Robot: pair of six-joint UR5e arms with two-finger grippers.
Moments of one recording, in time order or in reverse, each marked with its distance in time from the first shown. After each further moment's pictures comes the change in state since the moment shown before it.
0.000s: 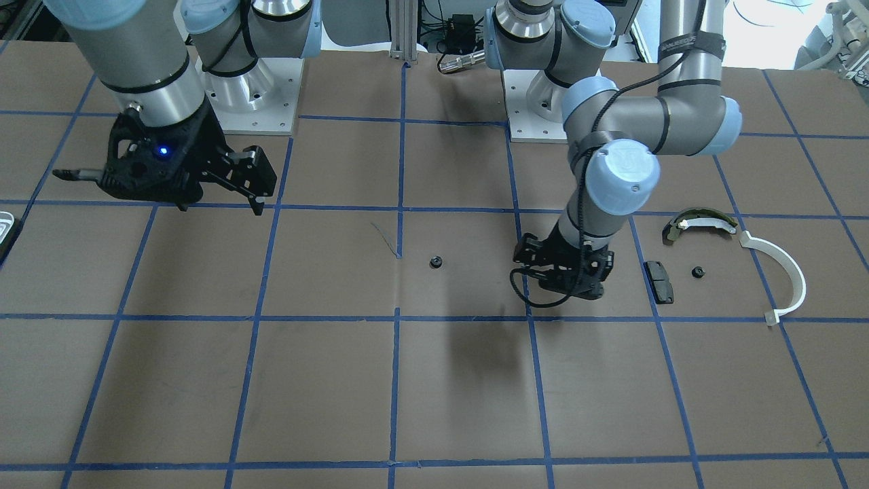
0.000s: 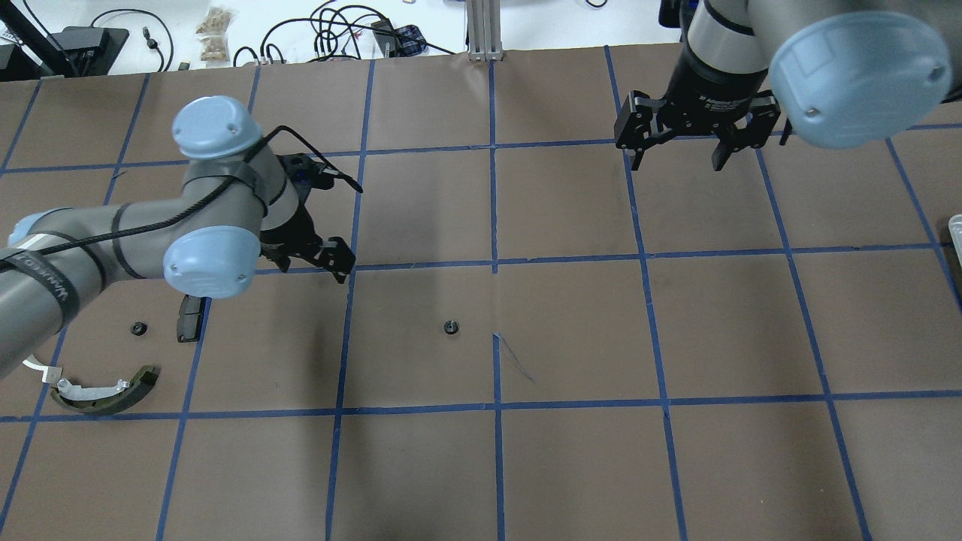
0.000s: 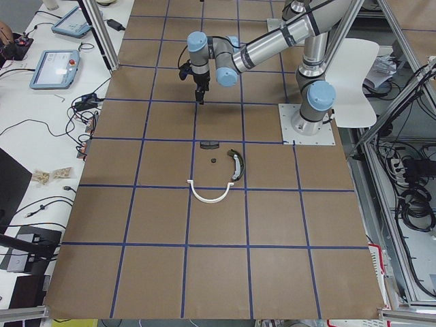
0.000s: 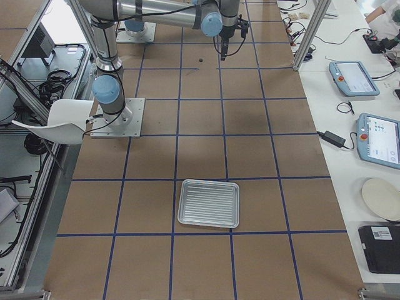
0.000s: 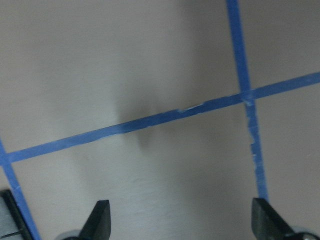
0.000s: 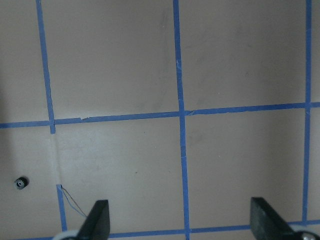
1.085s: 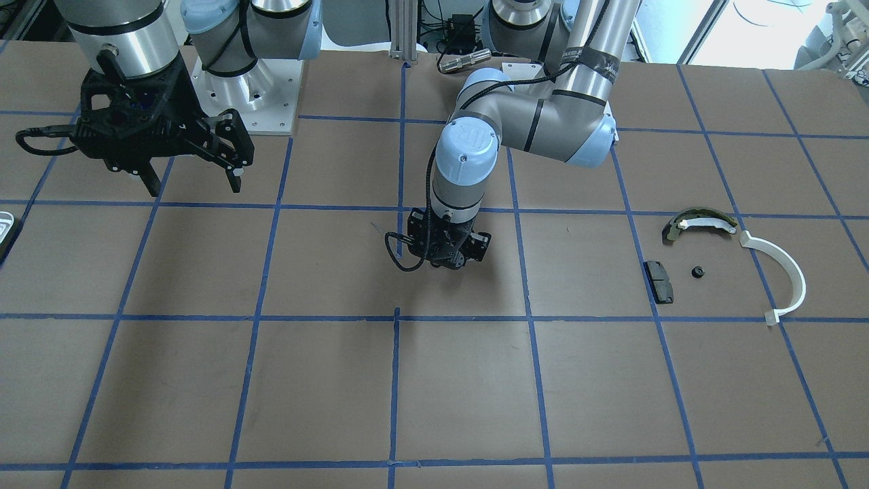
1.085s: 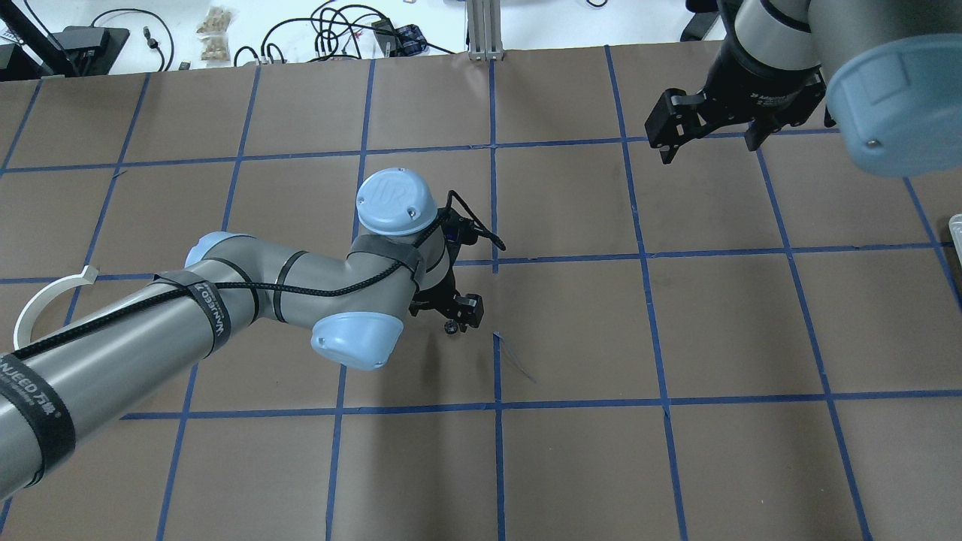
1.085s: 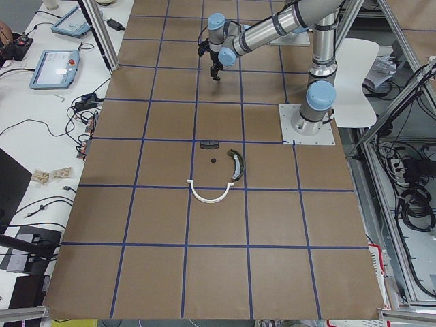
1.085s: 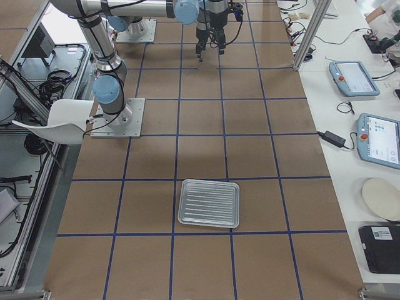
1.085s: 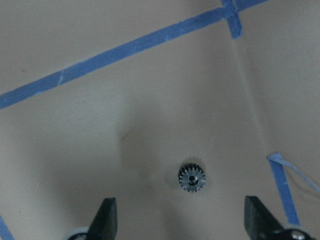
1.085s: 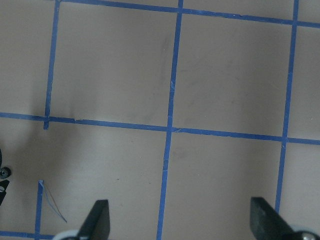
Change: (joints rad) left arm -0.295 -0.078 -0.052 0.147 -0.038 -0.175; right arm -0.028 -0.066 0.053 -0.088 -0.004 -0.182
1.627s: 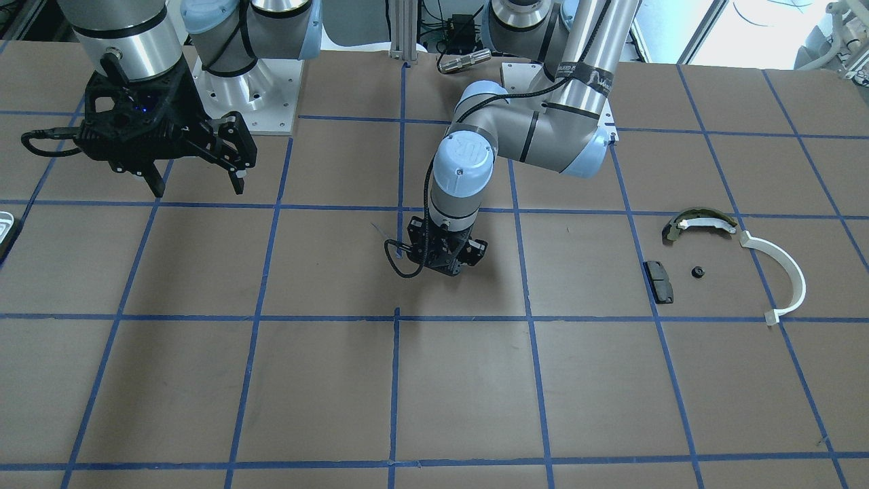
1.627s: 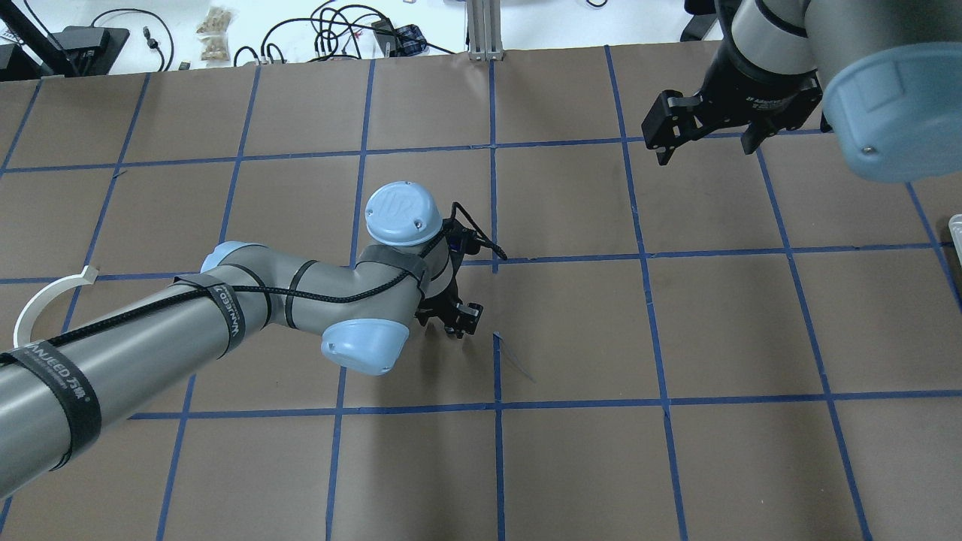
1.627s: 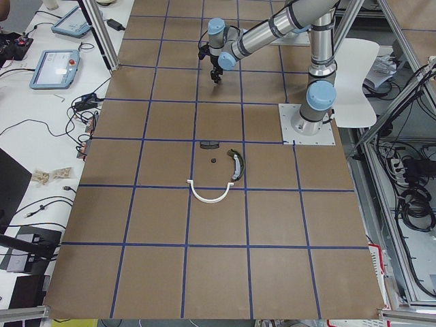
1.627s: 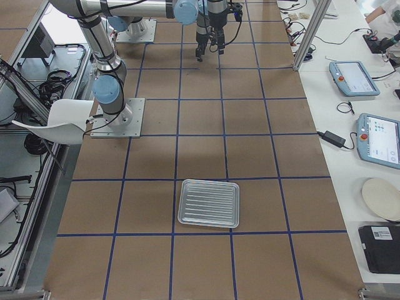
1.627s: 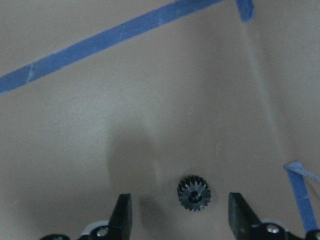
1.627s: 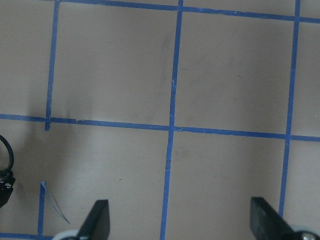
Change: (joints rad) left arm -0.002 -0.037 -0.007 0.028 -0.001 0.004; right arm 0.001 -0.001 0.011 -0.006 0.003 0.014
